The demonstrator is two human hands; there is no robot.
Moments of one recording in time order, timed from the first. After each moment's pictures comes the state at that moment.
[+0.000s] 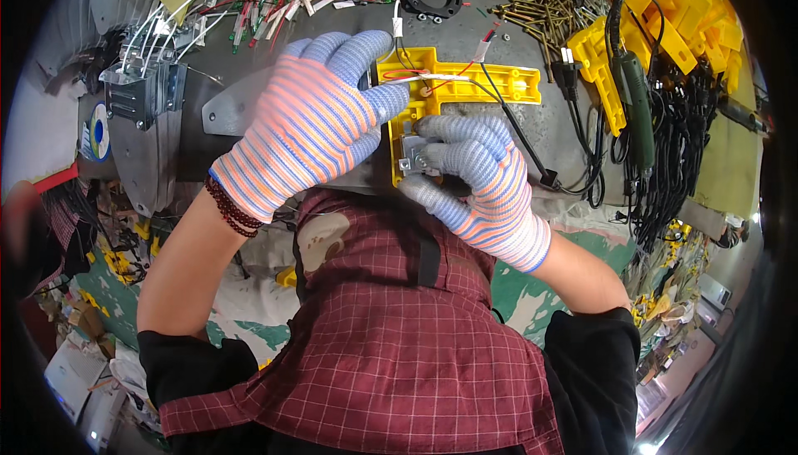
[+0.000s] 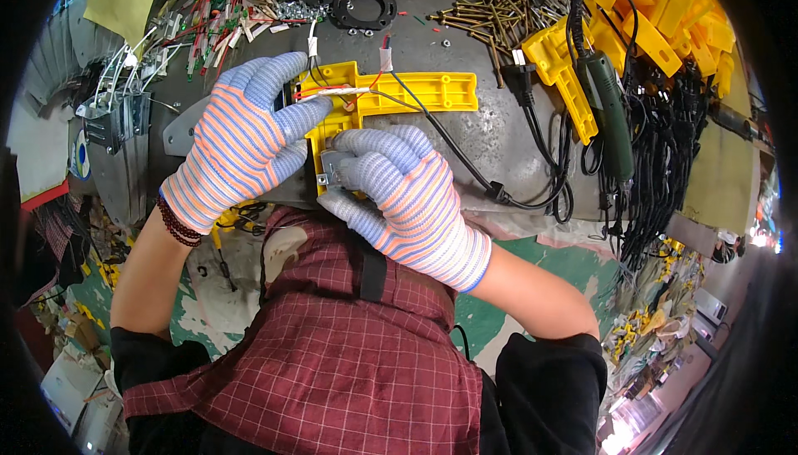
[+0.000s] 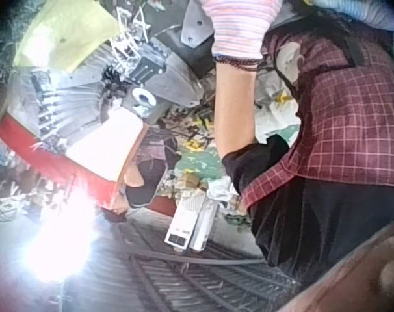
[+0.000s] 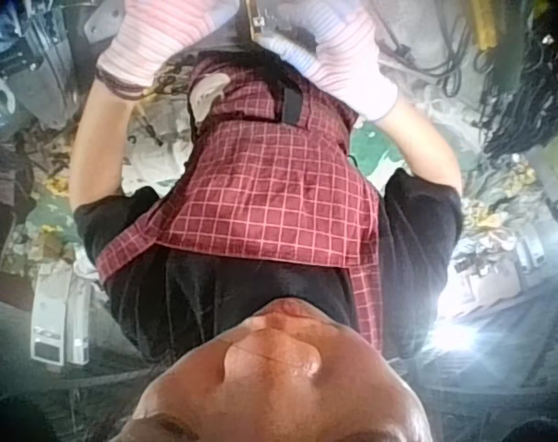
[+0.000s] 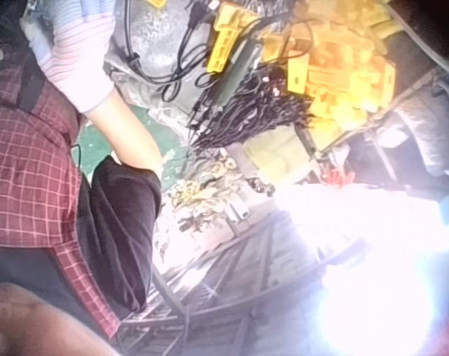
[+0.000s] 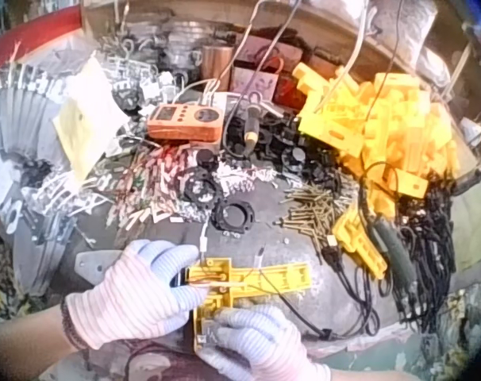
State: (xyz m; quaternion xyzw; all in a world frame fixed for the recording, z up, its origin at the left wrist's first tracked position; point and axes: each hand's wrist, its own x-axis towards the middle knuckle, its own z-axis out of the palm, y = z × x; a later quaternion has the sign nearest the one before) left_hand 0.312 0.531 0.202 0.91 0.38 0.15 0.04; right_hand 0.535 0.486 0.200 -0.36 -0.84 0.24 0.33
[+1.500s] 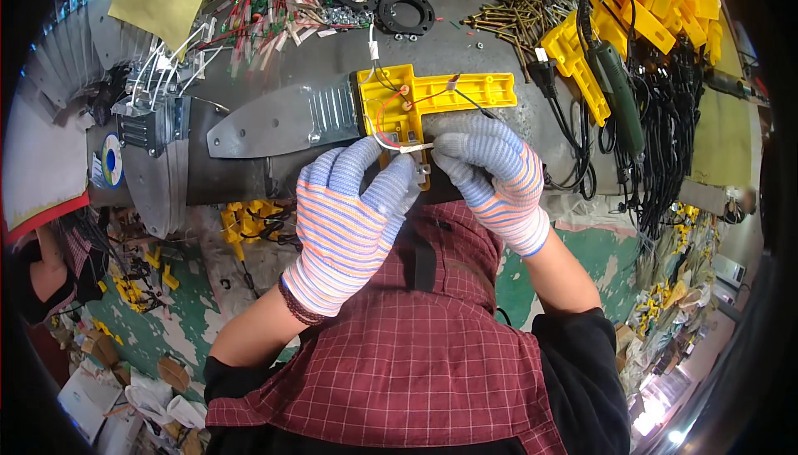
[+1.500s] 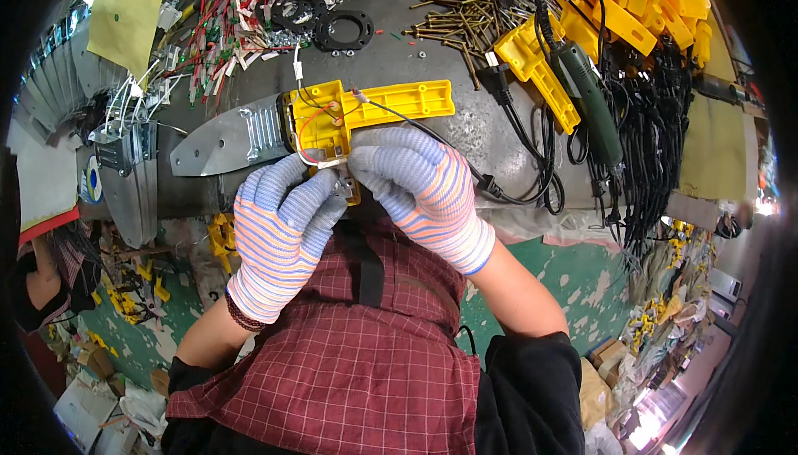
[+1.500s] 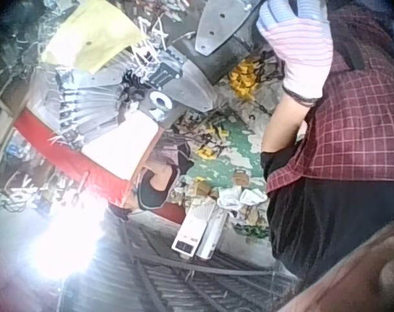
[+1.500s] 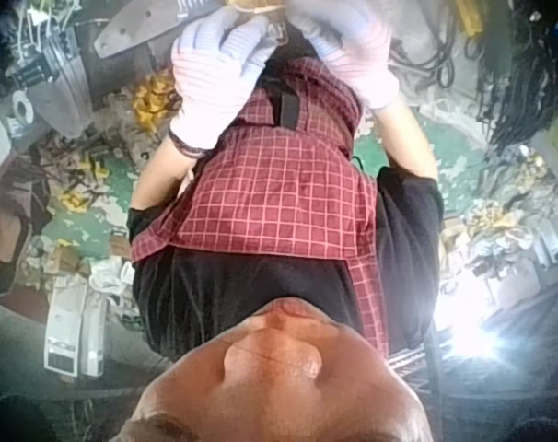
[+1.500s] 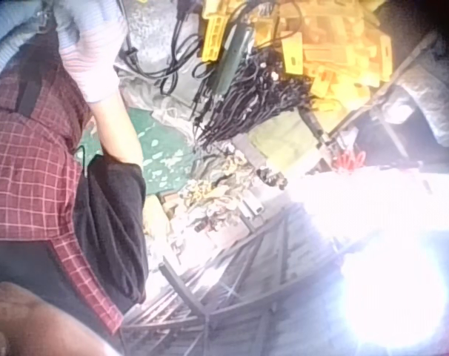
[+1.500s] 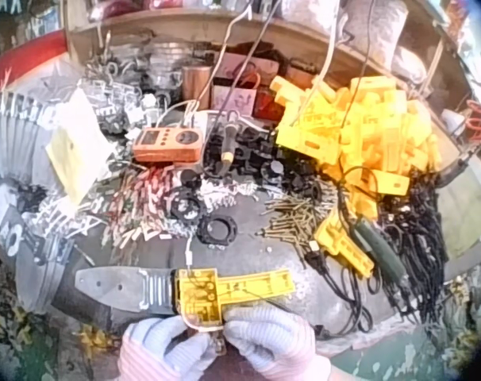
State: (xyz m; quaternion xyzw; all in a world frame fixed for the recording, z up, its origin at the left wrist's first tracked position) left_hand 0.351 0.454 0.197 0.81 0.49 0.32 0.10; right_hand 0.552 0.487 0.201 -0.41 -0.77 0.23 0.42
